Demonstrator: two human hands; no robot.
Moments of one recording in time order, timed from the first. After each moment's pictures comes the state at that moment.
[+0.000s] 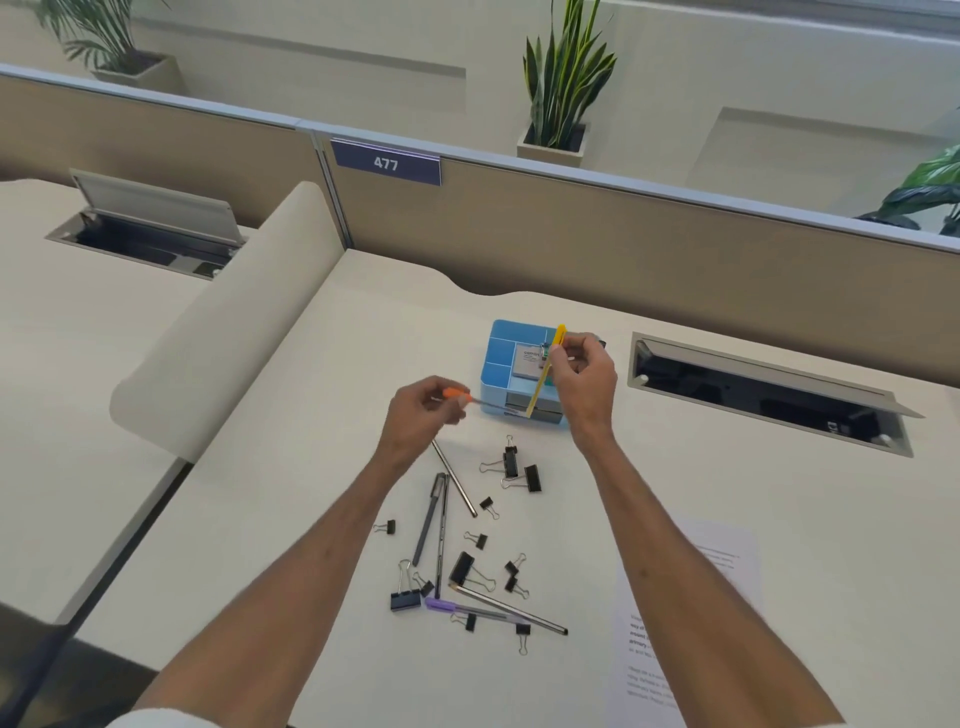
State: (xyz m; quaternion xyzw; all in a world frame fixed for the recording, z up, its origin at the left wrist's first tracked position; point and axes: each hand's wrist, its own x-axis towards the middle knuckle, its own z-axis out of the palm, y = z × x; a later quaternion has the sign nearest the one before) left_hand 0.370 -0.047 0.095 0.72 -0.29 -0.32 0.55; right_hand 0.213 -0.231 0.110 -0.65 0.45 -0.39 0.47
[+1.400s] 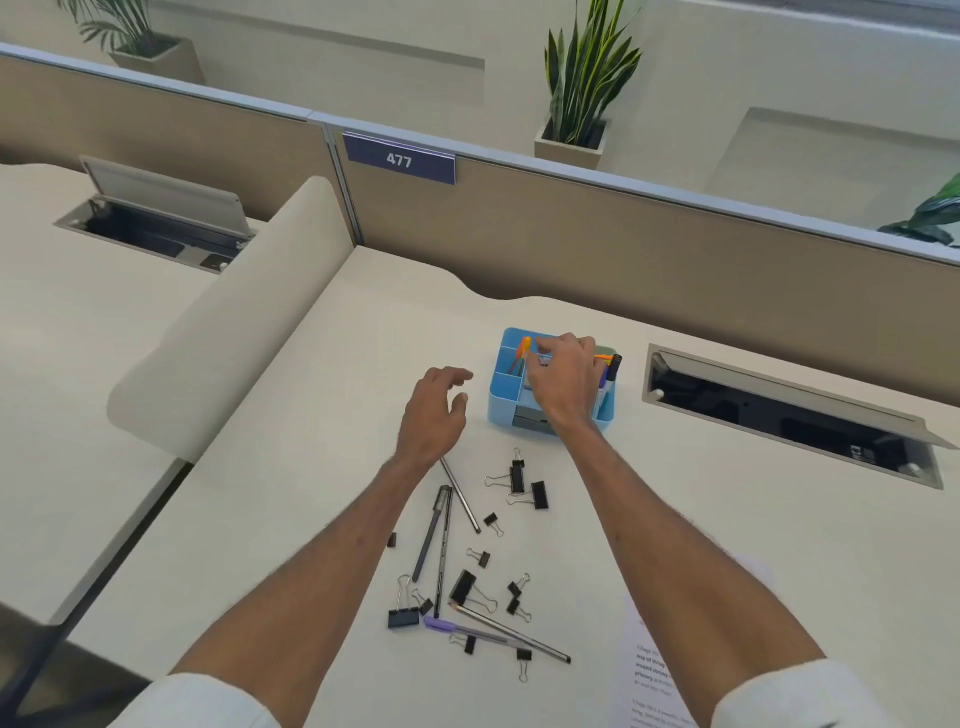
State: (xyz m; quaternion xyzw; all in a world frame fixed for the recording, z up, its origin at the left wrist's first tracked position) left_hand 0.380 -0.080 0.075 0.83 -0.36 -0.18 0.39; right_hand 0.271 -0.249 0.104 -0.83 0.49 -0.18 0.20
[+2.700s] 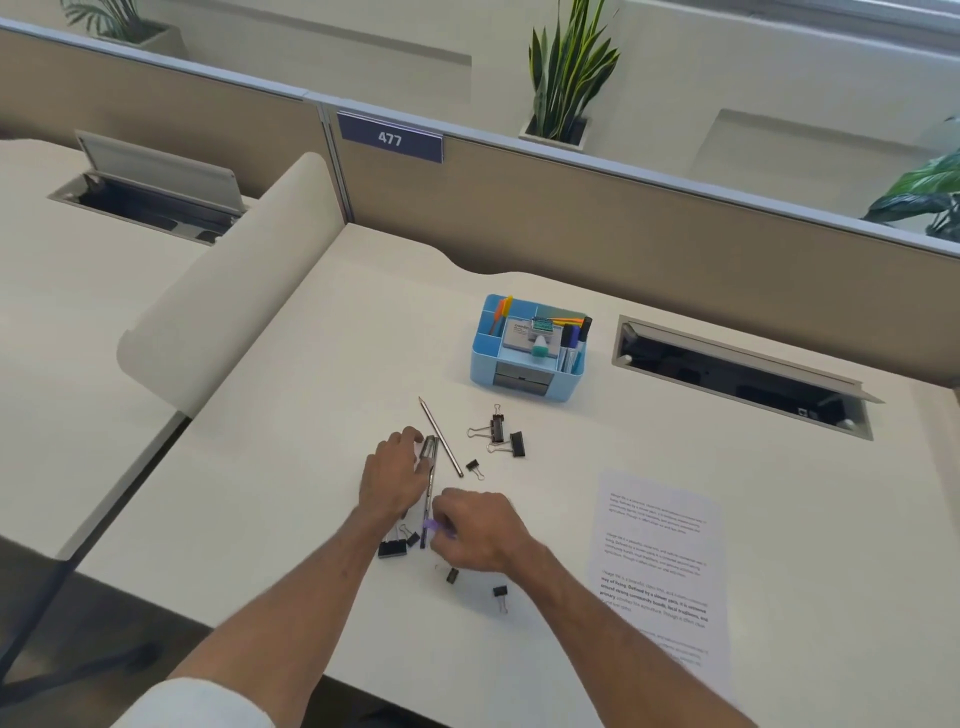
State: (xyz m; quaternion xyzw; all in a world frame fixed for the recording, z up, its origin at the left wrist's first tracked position) left_hand 0.303 0.035 0.039 0.90 -0.35 -0.22 0.15; right_hand 0.140 -0.040 0.039 -0.96 0.15 0.04 0.25
